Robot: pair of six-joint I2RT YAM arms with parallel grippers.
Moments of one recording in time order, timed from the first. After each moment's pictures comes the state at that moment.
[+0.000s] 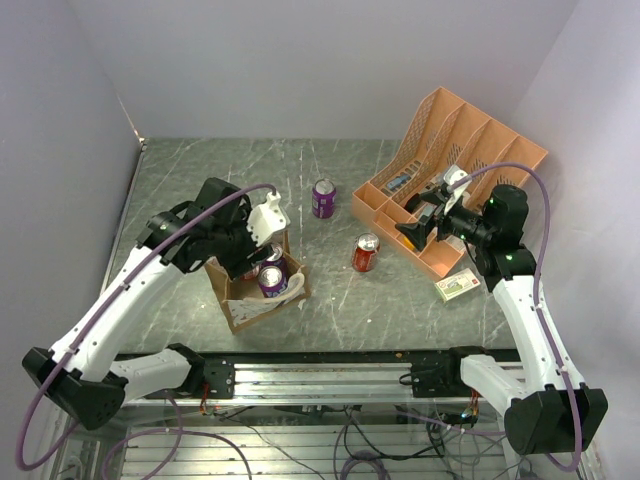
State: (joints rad) left arm -0.56 1.12 1.29 -1.09 0.11 0.52; right arm 0.03 0.96 0.87 -0.19 -0.80 -0.34
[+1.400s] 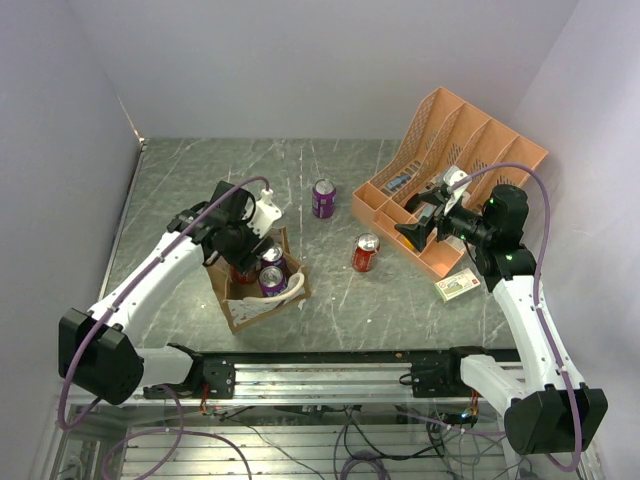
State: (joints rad) left arm -0.44 1.27 1.08 -0.84 0.07 0.40; right arm 0.03 0.96 0.87 -0.19 -0.82 -0.35
